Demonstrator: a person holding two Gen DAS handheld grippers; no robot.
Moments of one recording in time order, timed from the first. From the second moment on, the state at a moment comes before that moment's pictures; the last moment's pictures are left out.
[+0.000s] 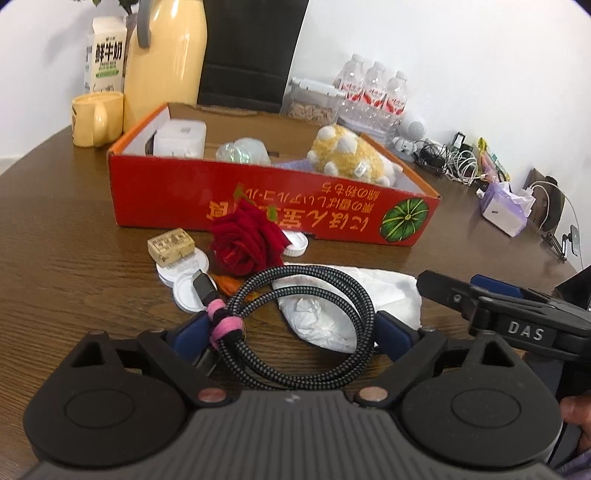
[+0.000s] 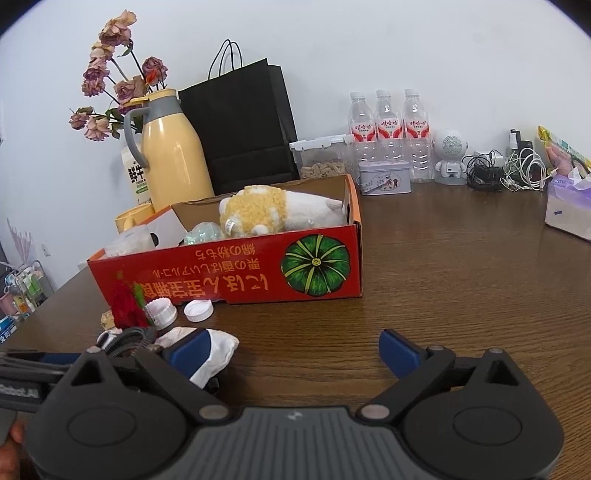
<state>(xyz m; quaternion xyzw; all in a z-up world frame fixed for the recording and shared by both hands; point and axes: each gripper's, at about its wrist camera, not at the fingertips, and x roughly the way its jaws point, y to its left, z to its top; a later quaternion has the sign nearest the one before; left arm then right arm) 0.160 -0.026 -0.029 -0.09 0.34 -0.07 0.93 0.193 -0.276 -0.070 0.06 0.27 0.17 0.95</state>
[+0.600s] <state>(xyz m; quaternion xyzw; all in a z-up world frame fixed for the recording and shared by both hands) 0.121 0.029 -0.012 -0.06 0.27 0.01 0.96 0.177 -0.230 -0.066 -0.03 0.24 0.23 0.94</state>
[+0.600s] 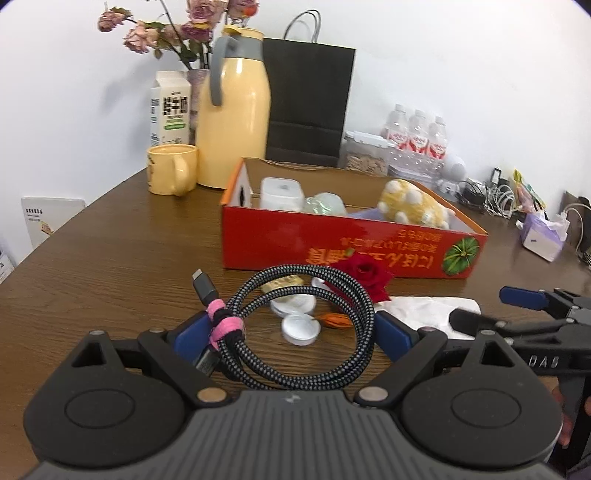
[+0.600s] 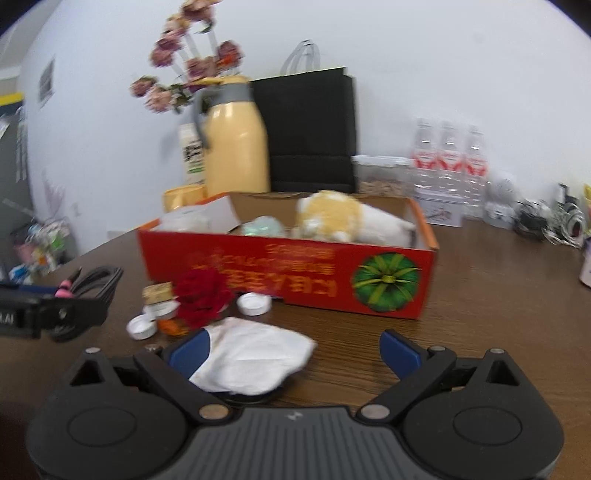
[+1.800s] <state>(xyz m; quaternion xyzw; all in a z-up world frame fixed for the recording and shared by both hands) 0.110 0.057 -0.014 -0.08 0.26 -0.01 0.96 0.174 -0.177 -0.070 -0.12 0.23 0.23 0.94</state>
